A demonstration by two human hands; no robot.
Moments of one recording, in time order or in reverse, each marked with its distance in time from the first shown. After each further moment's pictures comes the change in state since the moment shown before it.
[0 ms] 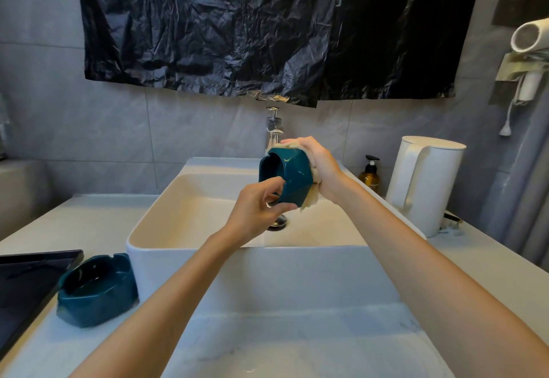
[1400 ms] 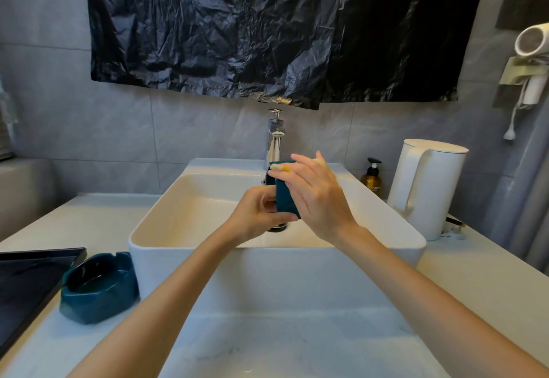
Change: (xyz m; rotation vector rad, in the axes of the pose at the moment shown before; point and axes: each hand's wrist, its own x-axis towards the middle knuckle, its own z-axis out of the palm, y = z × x) left_hand -0.006 0.013 -0.003 -0.276 -0.127 -0.197; right_hand -0.024 0.055 -0.011 -1.087 0.218 -1.170
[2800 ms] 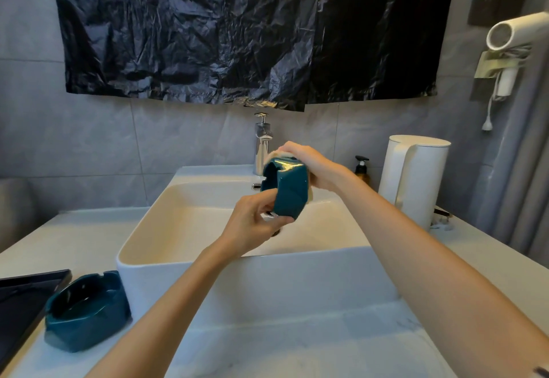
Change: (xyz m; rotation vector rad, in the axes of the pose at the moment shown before) left_hand 0.000 -0.007 0.003 0.196 0.039 0.199; right_hand 0.071 0.037 -0.002 0.912 -0.474 1.136
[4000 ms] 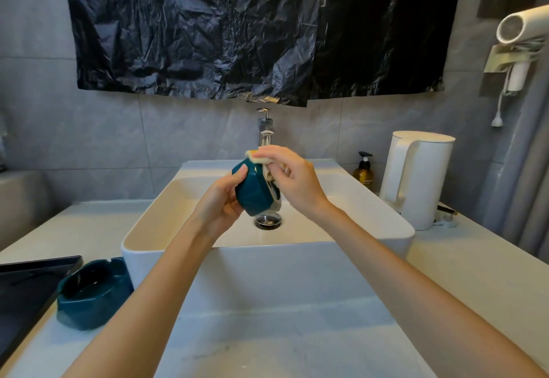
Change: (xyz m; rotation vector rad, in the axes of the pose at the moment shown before) left_hand 0.005 0.025 -0.032 -0.944 0.186 -0.490; right_hand -0.040 0.030 0.037 -0.268 0.251 -0.754
